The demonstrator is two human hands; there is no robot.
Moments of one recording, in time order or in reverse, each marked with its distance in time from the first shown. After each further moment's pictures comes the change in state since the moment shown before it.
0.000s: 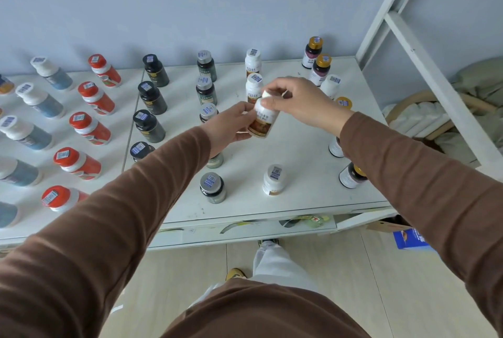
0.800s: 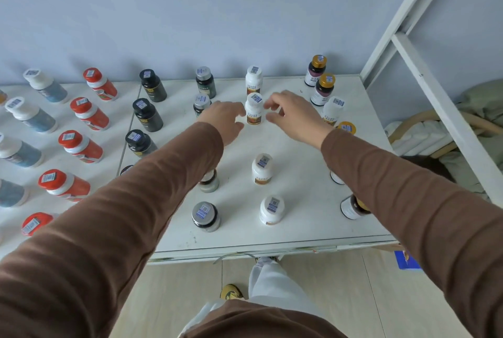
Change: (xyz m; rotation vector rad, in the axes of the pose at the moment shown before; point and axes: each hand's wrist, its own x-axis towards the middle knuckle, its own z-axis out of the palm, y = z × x) left_hand 0.059 0.028 -0.036 1.224 0.358 0.124; right_hand 0.059 0.038 0.006 -0.361 0.046 -0.042
